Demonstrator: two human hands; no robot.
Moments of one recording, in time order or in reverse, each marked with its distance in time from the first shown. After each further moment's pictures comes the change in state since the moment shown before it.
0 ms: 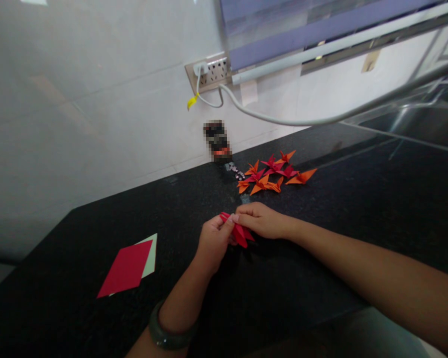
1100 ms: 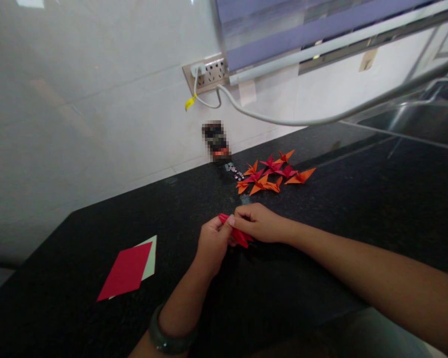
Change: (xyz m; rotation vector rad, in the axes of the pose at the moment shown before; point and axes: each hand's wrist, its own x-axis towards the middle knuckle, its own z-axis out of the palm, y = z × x) left_hand -0.004 0.007 0.003 -0.010 0.051 0.022; right_hand -0.001 0.001 0.005 -0.125 0.096 -0.045
